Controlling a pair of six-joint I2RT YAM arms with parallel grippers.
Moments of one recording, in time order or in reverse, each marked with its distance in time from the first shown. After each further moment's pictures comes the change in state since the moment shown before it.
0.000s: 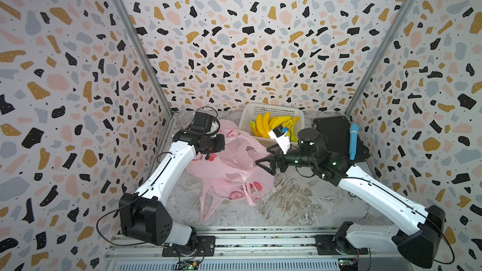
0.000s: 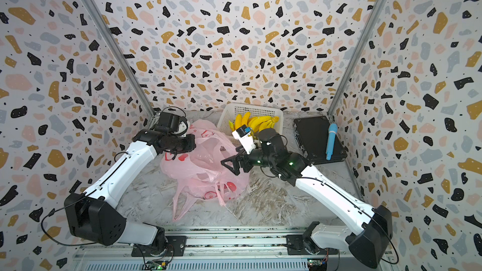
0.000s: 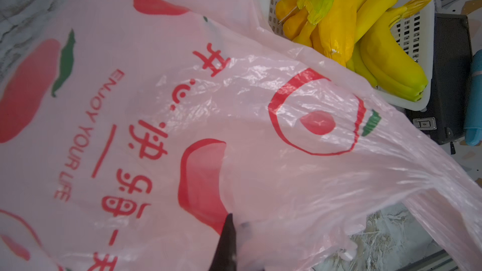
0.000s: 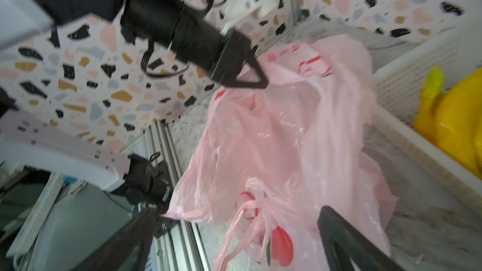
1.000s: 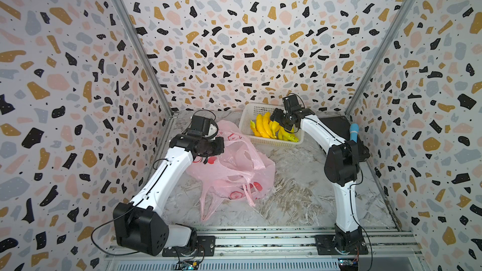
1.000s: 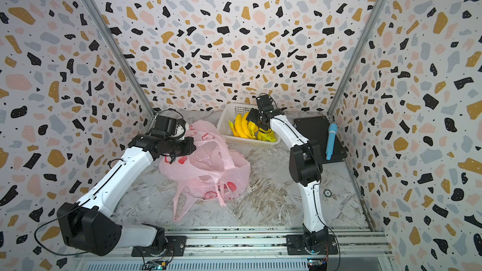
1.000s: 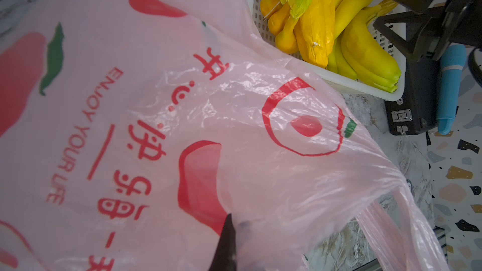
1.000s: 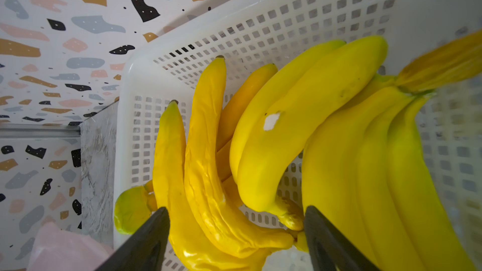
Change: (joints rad) left arm -0.002 -0.074 -0.050 0.021 0.053 -0.007; right arm -0.345 1.006 0.881 -0.291 0.375 0.519
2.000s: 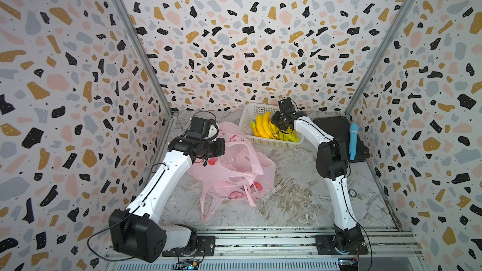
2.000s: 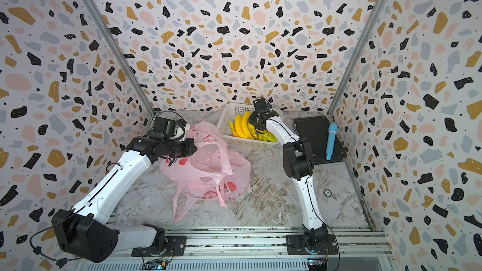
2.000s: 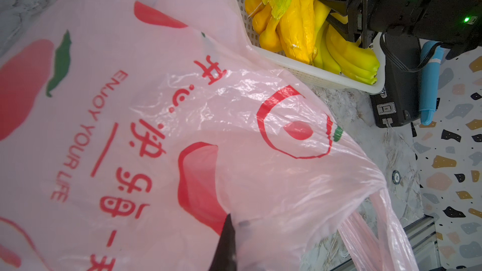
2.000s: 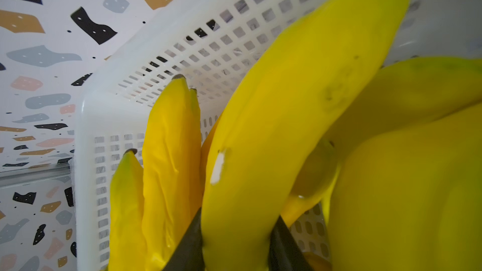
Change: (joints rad) left arm -0.023 -0.045 -0.016 0.001 0.018 -0.002; right arm -0.005 0.163 0.111 0.051 0.029 0.094
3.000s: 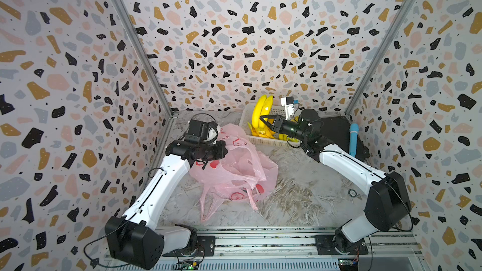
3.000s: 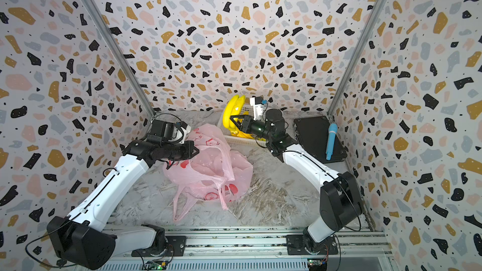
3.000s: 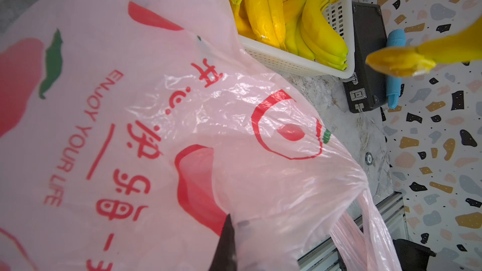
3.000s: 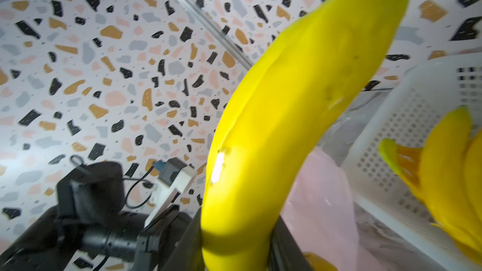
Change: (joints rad) left arm 0.001 -0.043 -0.035 0.000 0.108 0.000; right arm 0.150 -0.836 -0.959 0.940 -0.531 -0.066
